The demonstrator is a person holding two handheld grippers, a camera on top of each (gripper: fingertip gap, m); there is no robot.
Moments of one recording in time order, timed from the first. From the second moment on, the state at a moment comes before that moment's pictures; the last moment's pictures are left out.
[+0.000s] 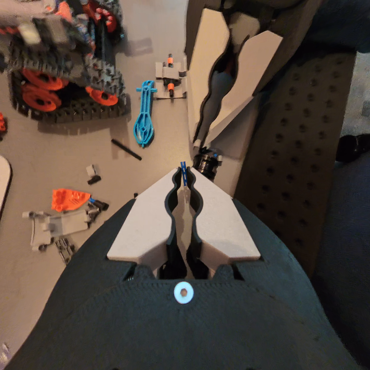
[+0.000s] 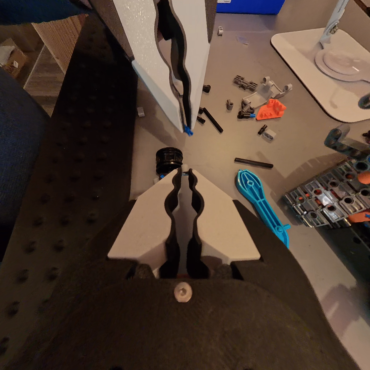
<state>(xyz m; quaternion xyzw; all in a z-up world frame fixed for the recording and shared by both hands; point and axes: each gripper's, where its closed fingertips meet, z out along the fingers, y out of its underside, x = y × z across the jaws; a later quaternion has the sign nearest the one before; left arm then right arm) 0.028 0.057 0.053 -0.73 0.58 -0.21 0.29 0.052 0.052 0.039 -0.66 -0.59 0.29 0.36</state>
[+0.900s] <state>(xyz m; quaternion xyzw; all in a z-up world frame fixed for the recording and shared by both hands) 0.047 0.050 0.036 -0.68 0.66 -0.18 0.27 0.047 0.052 0.037 -0.65 -0.60 0.28 0.37</state>
